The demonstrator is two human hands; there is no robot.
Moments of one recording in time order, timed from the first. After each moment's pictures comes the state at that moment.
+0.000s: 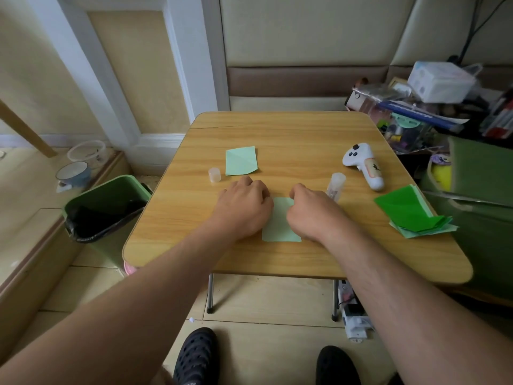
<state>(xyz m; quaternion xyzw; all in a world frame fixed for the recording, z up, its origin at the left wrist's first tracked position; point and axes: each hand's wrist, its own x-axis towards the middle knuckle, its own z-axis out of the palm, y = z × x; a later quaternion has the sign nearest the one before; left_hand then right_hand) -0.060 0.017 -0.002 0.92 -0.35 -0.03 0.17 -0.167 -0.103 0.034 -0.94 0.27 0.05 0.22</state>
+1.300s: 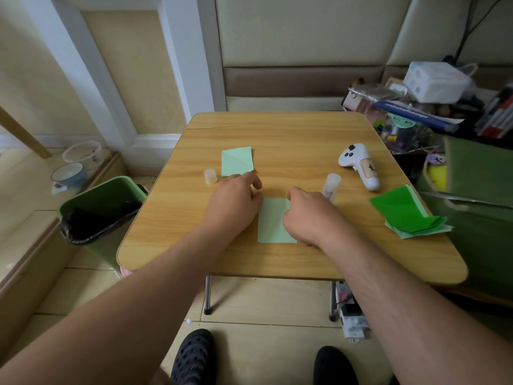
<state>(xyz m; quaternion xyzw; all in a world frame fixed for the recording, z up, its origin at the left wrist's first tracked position) -0.050 0.016 -0.008 0.90 -0.33 0.06 0.28 -0.169 -0.107 0.030 -0.94 0.26 0.04 0.22</state>
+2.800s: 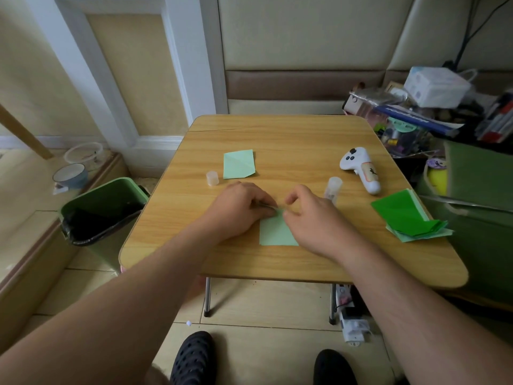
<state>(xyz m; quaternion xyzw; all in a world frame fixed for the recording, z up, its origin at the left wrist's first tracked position) -0.040 0.028 -0.005 0.83 -0.48 -0.01 0.28 -0.192 -0.105 0.033 -0.93 0.20 -0.05 0.31</state>
